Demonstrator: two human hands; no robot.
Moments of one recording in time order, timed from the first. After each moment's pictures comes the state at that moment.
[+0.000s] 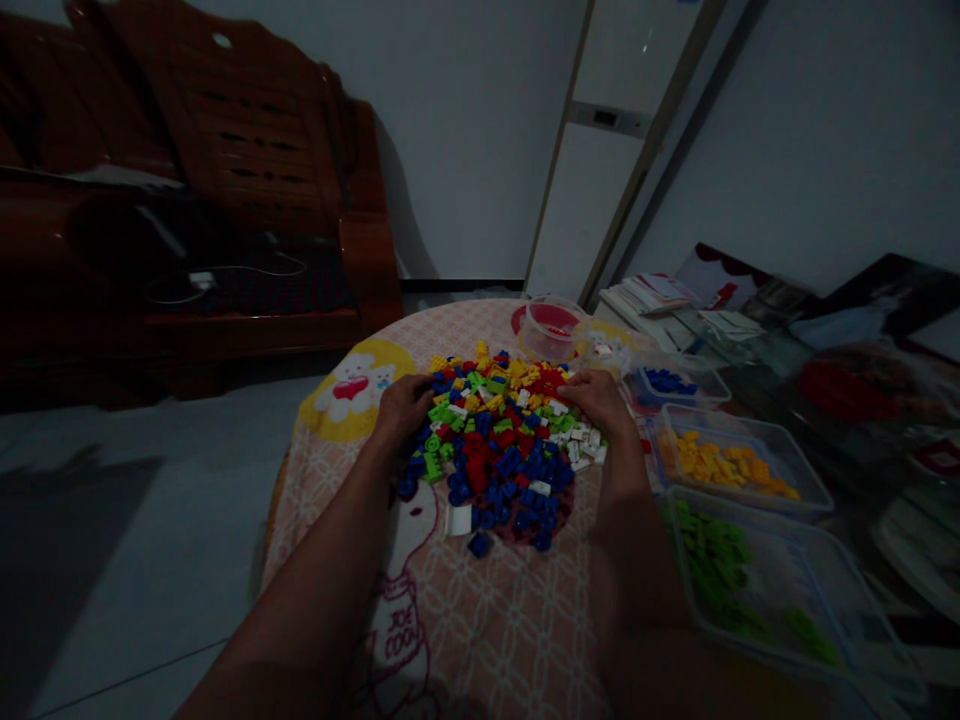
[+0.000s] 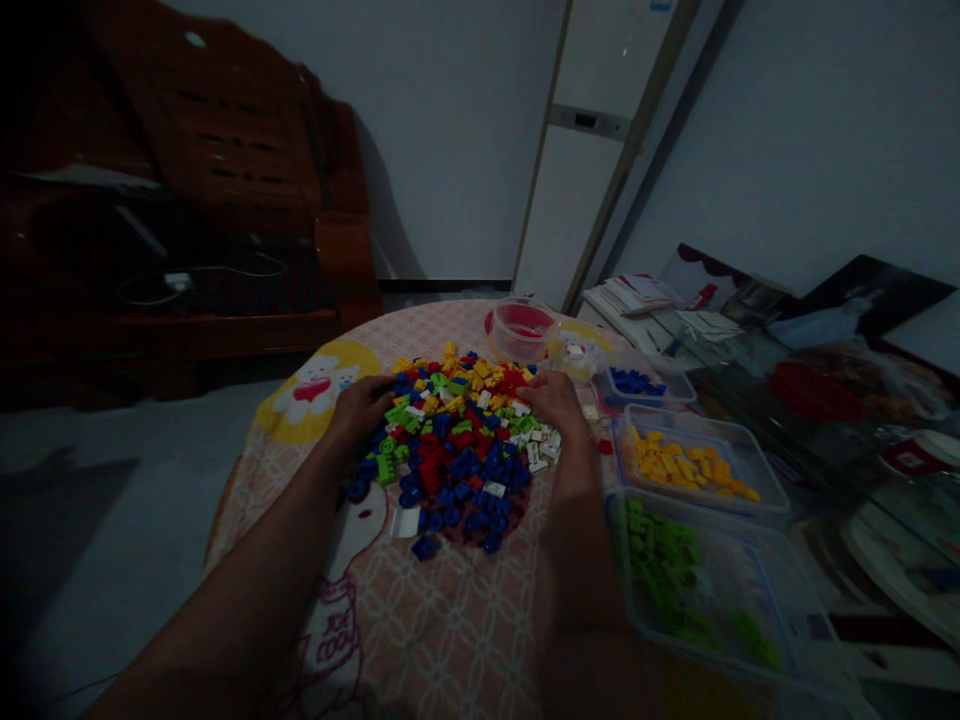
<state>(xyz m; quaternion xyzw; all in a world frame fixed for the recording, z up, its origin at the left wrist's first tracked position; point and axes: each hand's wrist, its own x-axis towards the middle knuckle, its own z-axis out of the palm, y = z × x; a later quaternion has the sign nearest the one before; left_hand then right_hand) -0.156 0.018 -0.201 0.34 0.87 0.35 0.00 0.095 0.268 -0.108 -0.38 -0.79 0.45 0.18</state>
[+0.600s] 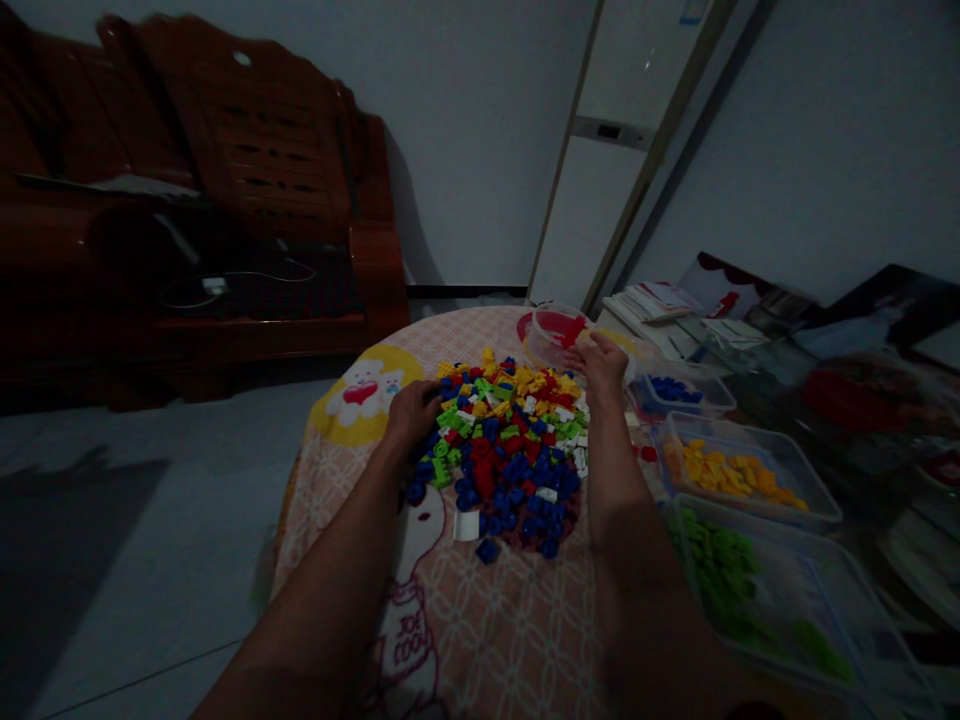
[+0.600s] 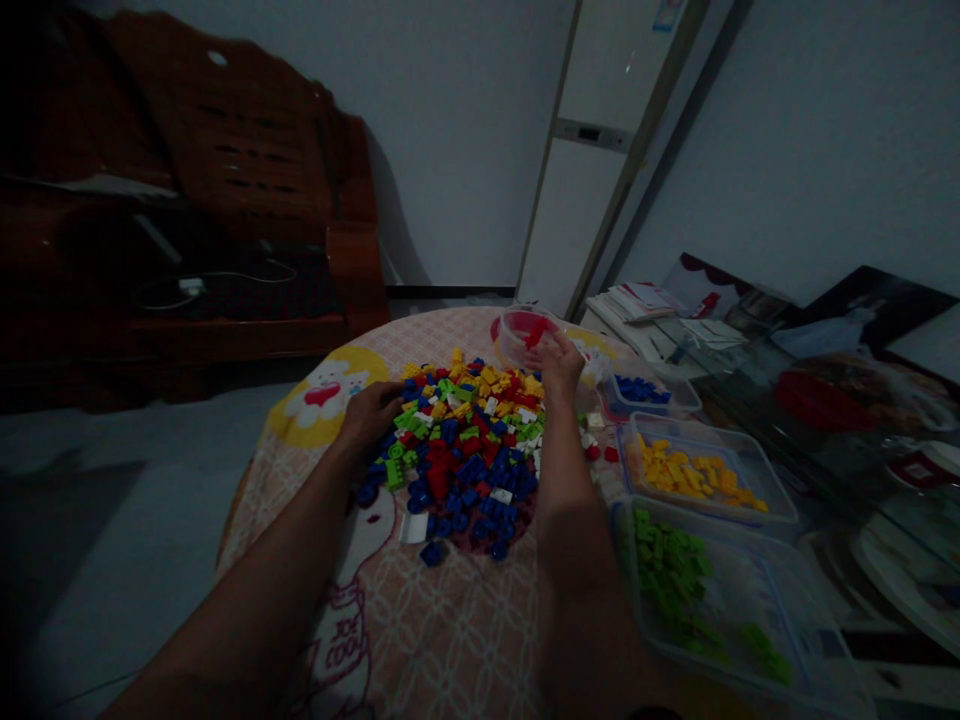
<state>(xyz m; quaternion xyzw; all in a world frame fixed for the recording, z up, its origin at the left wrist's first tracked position) -0.149 0.017 -0.196 0.33 0.88 0.34 0.01 0.033 0.275 -0.093 -0.35 -0.61 0.56 0.44</state>
